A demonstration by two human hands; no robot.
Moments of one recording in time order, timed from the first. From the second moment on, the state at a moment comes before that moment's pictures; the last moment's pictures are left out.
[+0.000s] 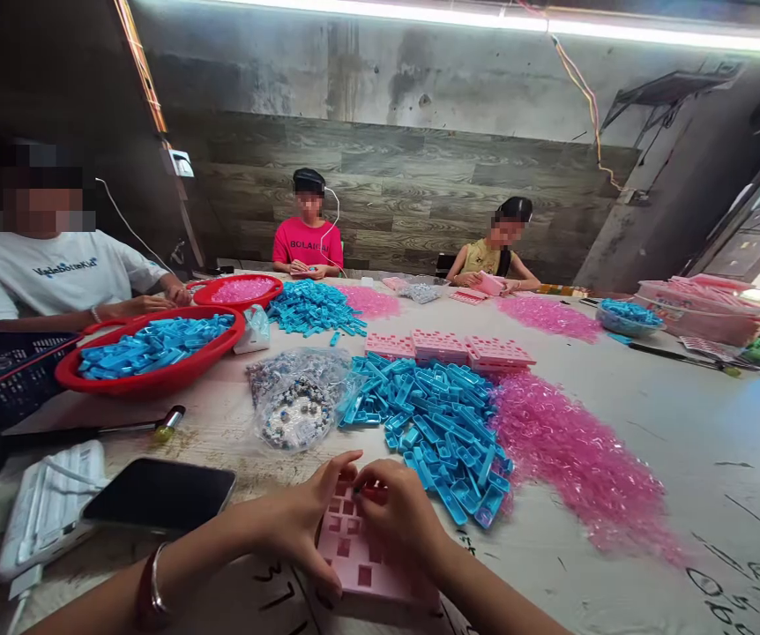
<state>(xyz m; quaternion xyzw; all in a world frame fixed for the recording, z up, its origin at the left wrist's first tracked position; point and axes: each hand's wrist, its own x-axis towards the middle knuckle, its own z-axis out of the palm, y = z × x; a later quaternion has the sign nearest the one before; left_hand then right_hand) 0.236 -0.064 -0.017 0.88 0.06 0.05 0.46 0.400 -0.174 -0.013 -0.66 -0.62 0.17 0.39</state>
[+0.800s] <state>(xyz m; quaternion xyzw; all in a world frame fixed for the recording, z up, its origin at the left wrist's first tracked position) 0.236 -0.066 -0.011 0.88 0.07 0.03 0.46 0.567 -0.277 -0.002 -0.86 -0.41 -0.13 0.28</state>
